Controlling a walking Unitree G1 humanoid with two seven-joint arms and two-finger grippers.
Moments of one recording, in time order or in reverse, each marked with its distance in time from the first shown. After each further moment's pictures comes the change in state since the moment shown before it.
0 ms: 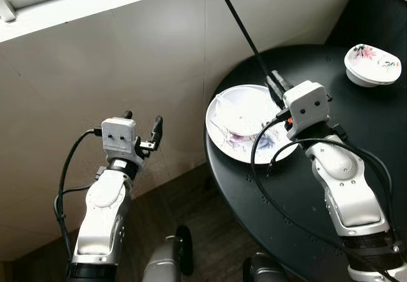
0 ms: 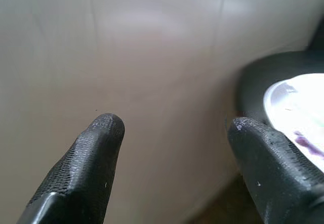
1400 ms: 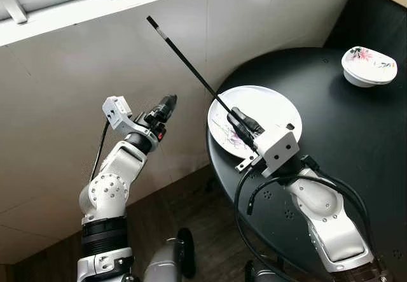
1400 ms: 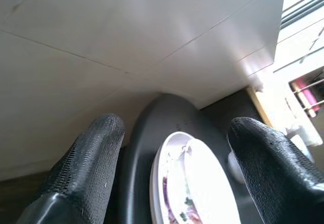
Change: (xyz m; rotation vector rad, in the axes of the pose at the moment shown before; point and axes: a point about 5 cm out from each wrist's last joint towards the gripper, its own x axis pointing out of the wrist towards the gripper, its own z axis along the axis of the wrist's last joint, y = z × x) left arm 0.044 -0.006 0.019 -0.840 0.086 -0.106; right arm -0.028 0.054 0.000 0.074 -0.075 0.221
